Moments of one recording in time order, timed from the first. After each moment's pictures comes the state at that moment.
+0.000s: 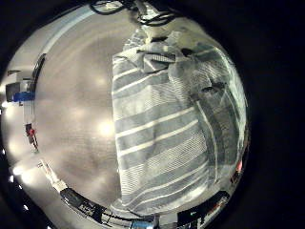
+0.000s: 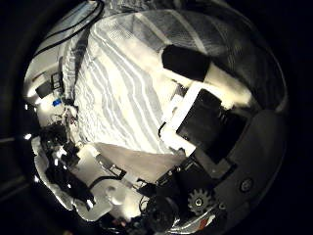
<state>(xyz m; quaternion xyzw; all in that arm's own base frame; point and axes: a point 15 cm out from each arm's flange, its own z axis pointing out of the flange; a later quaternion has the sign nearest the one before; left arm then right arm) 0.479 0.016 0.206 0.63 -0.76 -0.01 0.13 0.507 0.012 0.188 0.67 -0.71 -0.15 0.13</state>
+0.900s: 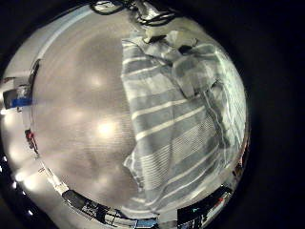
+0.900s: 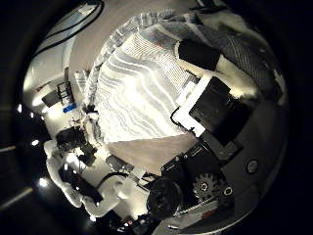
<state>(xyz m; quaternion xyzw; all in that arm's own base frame) 0.448 -0.034 0.218 0.60 -0.79 -0.01 0.13 0.481 -0.093 0.232 0.62 -0.76 -0.15 0.10</state>
